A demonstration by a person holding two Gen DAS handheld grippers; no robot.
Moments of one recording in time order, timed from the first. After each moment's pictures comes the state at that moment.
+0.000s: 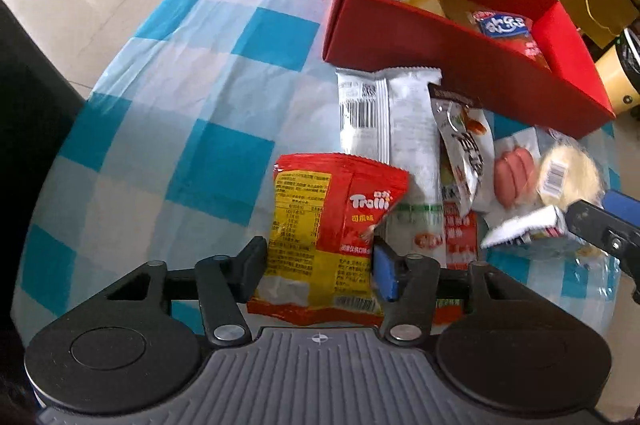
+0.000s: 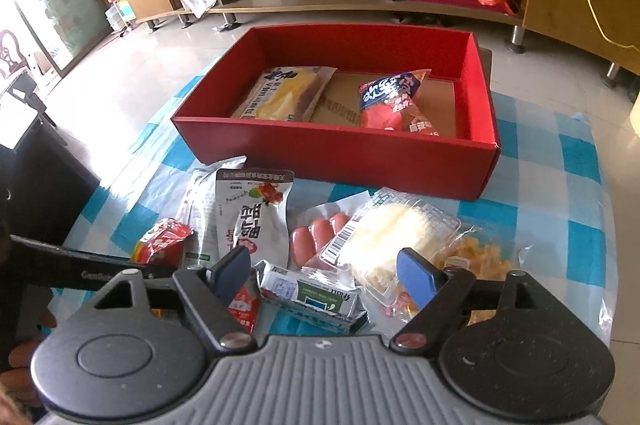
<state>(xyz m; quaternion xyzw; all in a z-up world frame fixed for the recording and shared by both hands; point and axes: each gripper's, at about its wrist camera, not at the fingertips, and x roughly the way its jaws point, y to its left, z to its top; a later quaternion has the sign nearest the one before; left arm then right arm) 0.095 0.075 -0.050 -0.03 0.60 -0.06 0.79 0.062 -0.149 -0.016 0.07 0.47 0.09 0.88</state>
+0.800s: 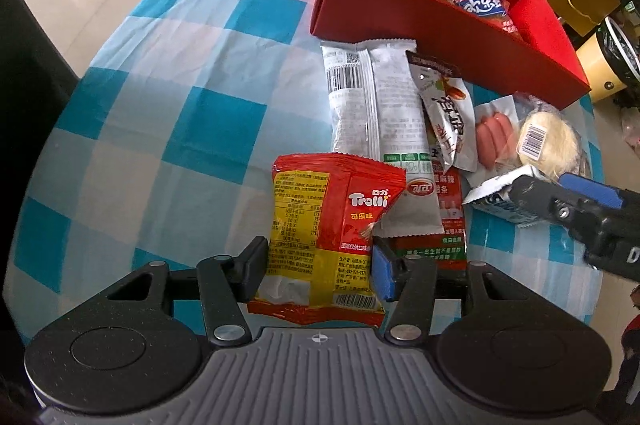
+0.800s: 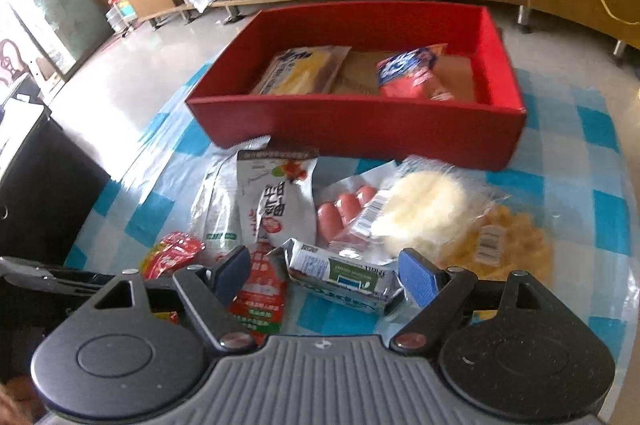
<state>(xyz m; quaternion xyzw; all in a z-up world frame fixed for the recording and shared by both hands) 0.076 0.080 -0.047 -0.04 0.61 -0.09 0.79 0.057 -0.133 -0.029 0.09 0.49 0.09 0.87</state>
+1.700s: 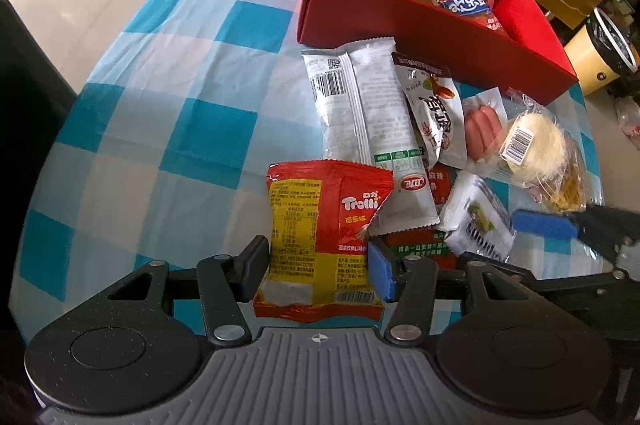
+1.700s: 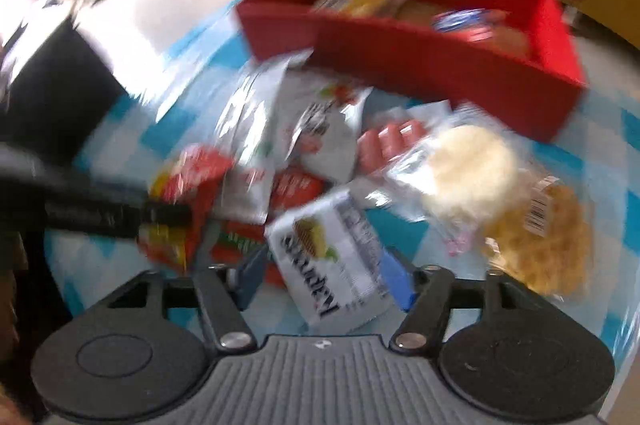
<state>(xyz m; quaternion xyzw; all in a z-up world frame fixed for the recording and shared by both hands) 0.071 0.077 -0.040 -0.02 0.60 -0.10 0.80 0.046 -0.099 -0.056 -0.02 0.53 0.16 0.83</state>
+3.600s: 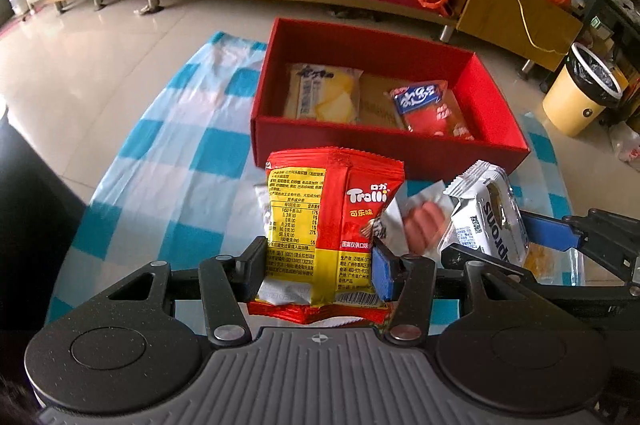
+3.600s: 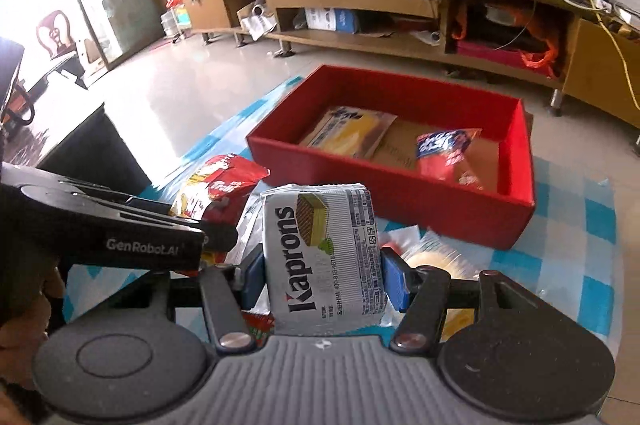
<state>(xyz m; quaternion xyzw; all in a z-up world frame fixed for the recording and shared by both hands) 0.080 0.024 0.021 0.01 0.50 -0.10 0.86 0.041 -0.121 0.010 0.03 0.40 0.14 0.90</state>
